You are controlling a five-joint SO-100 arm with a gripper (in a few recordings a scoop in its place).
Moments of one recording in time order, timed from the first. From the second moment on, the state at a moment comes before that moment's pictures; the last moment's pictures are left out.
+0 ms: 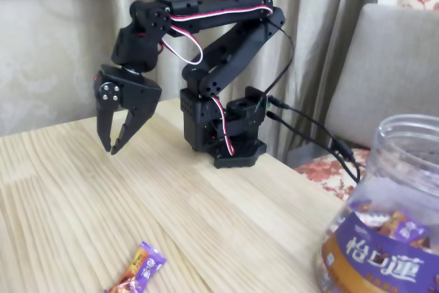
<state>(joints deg) 2.4 141.3 141.0 73.0 2.3</state>
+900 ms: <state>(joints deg) 7.2 132.3 123.3 73.7 -8.1</state>
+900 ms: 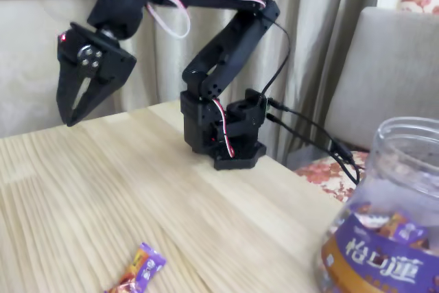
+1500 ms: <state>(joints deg) 13.4 120.5 118.5 75.9 3.6</state>
